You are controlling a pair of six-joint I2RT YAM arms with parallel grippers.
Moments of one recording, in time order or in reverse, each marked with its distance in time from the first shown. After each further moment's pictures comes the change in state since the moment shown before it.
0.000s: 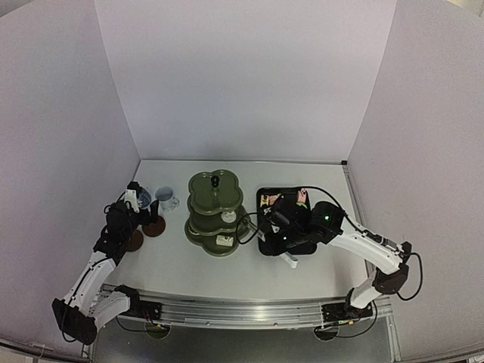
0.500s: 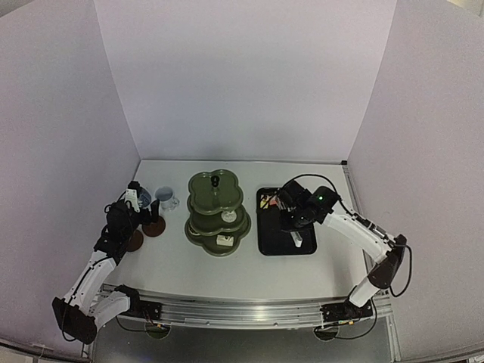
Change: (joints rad) left arm 0.000 0.010 0.000 0.016 0.008 0.000; right arm -0.276 0.042 -0.129 0.052 0.137 0.076
